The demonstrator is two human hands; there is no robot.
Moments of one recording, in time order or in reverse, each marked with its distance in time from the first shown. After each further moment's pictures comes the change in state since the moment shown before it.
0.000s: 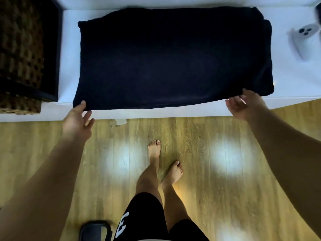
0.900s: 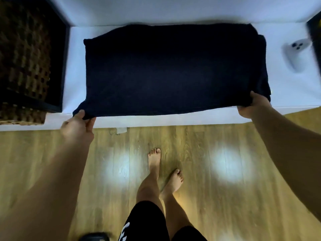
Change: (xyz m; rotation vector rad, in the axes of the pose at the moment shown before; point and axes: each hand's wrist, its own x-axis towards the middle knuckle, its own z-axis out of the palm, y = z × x) left_hand -0.011 0.017 0.013 -0.116 0.014 0.051; right_hand 0.012 -0.038 0.008 0.188 0.097 -0.079
